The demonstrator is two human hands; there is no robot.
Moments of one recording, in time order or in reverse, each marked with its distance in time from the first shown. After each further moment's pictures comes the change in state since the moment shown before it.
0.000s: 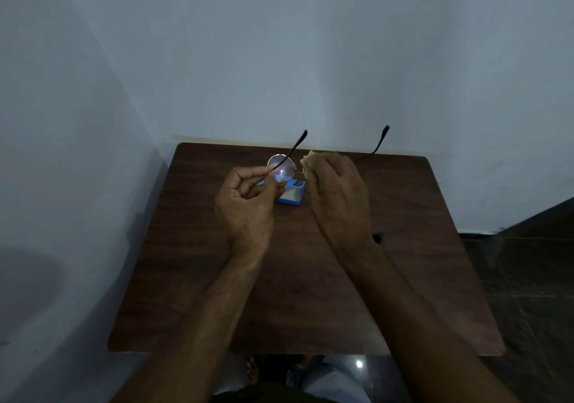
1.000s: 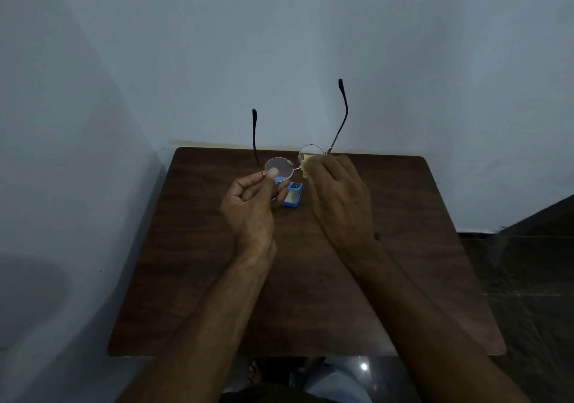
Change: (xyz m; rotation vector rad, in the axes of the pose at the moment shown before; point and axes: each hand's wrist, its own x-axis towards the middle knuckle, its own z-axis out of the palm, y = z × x) left_hand -0.004 0.000 0.022 -0.273 0.115 -0.362; right_hand -0.003 0.013 -0.012 -0.050 -0.123 -0.060
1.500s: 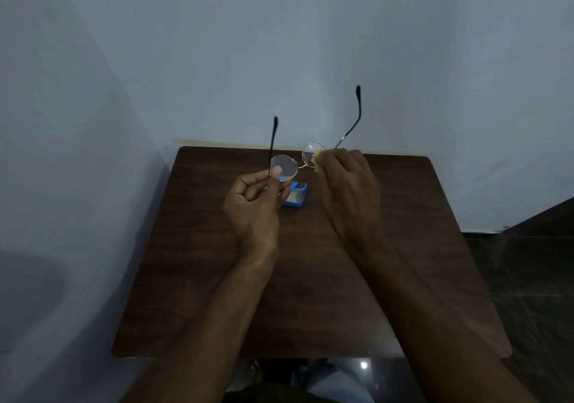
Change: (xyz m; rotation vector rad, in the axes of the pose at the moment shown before) left_hand 0.005 0.004 -0.004 0.062 -0.024 0.094; right_hand 0.013 0.001 0.005 -0.016 0.124 0.062
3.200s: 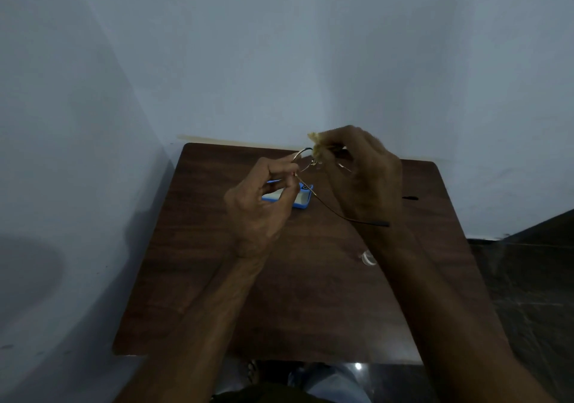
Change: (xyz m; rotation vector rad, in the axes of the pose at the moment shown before) left_hand 0.018 0.026 -0.024 0.557 -0.286 0.801; right_hand 0.033 -0.023 -0.027 0.268 0.174 -0.026
